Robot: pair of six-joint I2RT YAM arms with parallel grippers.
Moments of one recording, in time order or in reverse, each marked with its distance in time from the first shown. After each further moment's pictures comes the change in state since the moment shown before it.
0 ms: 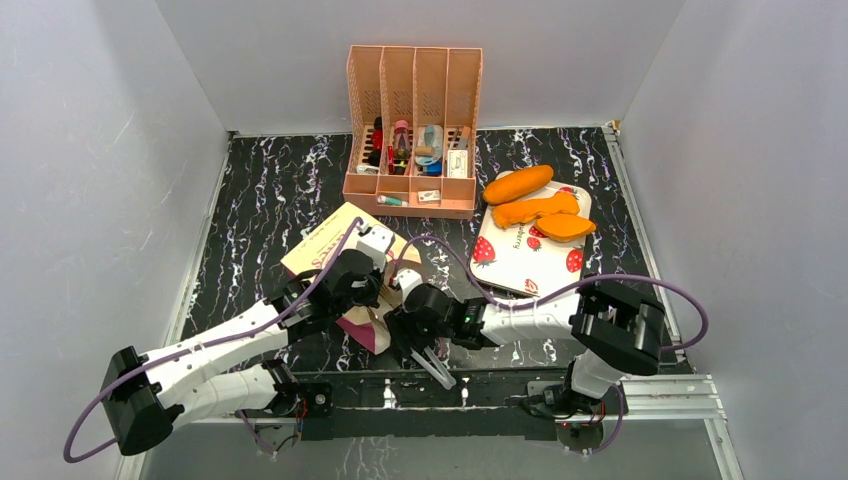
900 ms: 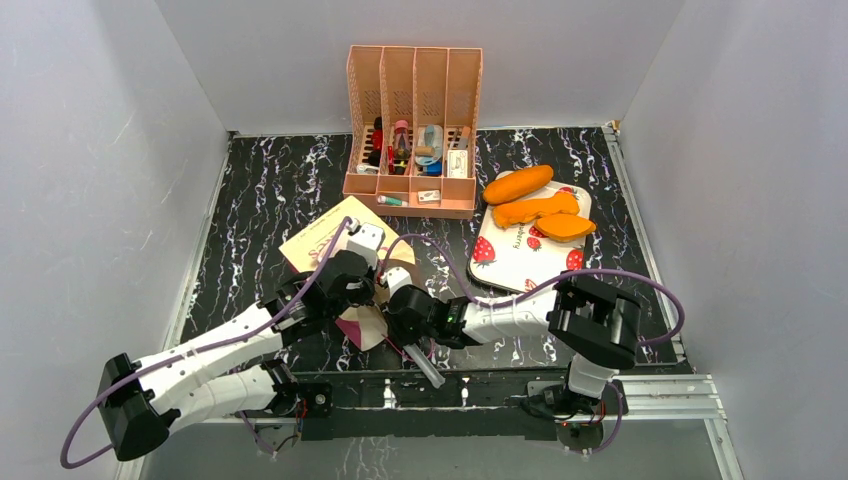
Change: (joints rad) left arm 0.006 -0.043 -0.005 -0.027 -0.068 -0.035; right arm 0.035 0.122 0.117 -0.019 0.137 0.002
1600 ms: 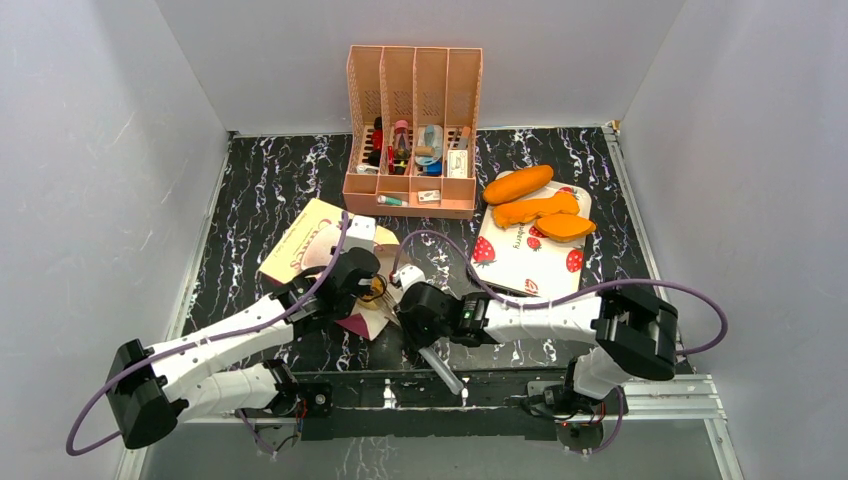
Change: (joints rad) left arm -0.009 0.084 0.046 -0.052 -0.267 -0.126; right arm 0.001 -0.170 0.001 -0.255 -0.029 0.032
